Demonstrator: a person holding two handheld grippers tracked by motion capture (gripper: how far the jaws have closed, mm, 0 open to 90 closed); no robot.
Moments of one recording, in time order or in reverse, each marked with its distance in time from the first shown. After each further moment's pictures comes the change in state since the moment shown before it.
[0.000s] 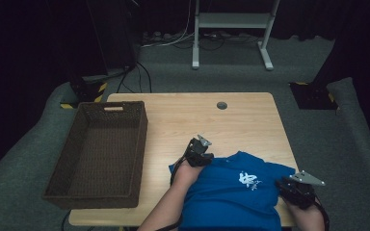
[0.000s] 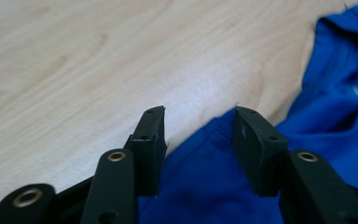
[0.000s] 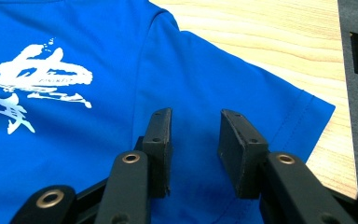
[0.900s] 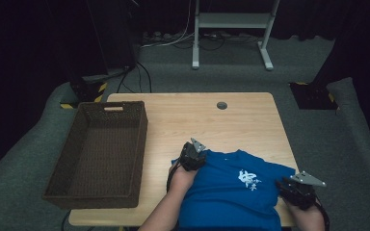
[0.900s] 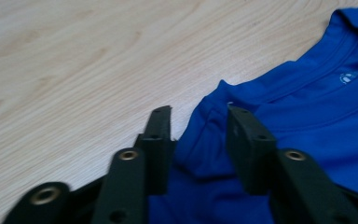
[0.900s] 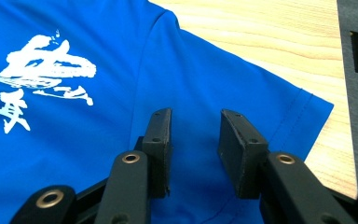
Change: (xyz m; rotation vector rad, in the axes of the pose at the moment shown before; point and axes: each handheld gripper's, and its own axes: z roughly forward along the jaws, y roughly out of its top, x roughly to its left) left arm 0.007 -0.019 -0.027 -0.121 0.106 -0.051; right arm 0.001 0.000 -0.001 0.004 -0.005 -0.002
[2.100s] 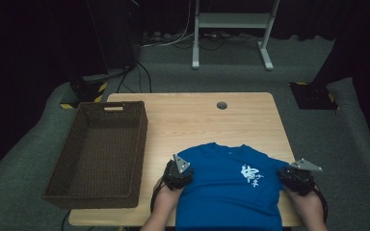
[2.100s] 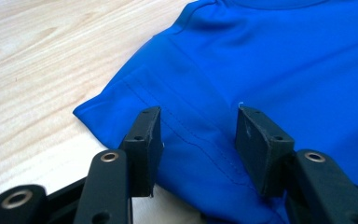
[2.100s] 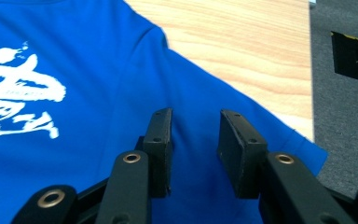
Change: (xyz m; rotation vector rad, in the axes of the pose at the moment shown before) left arm 0.007 -0.057 -0.034 -0.015 0.030 -0.003; right arm -0.024 0.026 0.027 0.026 -0.054 -0.002
